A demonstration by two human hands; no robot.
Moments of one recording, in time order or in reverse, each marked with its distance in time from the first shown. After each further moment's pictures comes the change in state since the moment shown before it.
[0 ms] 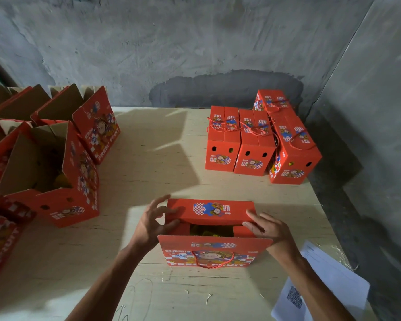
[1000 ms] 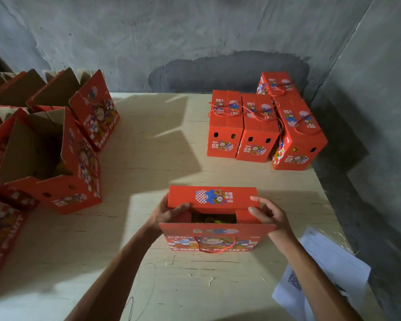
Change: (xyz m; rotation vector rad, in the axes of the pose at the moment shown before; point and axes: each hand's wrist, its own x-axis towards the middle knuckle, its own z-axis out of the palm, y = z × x) left_hand -0.001 0.025 0.024 -0.586 -0.183 -0.443; right_hand -0.006 -0.006 0.012 0.866 -0.014 0.608
